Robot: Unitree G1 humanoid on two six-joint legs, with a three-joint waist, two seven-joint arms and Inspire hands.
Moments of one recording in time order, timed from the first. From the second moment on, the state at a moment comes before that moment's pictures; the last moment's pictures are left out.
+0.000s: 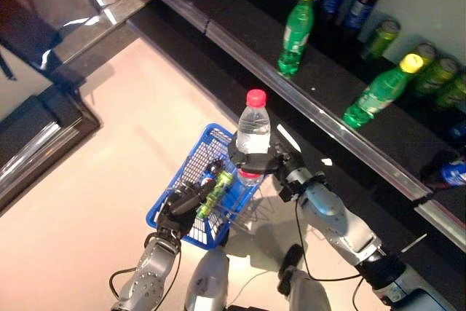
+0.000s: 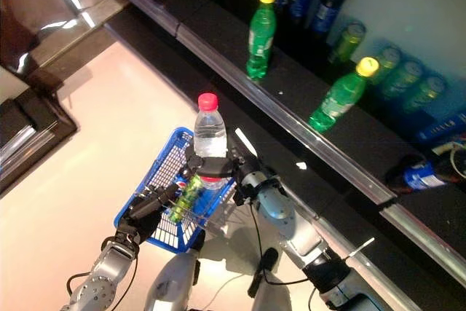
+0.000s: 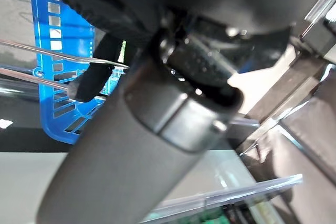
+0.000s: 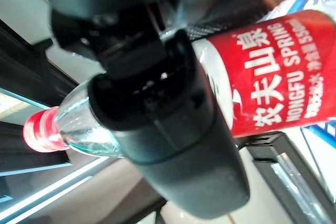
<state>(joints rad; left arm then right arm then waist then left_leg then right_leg) 0.09 0.39 -0.26 0.08 -1.21 -0.04 0.16 -0.36 -0.47 0.55 -0.06 0.48 0.01 -0.20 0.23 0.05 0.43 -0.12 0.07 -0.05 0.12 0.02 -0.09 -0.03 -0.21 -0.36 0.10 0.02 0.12</state>
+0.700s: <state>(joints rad) 0.09 0.56 -0.26 0.02 -1.22 0.13 -0.11 -0.38 -0.33 0.60 0.26 0.52 -0.01 -0.35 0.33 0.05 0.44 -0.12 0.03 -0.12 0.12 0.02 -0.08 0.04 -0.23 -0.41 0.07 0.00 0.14</state>
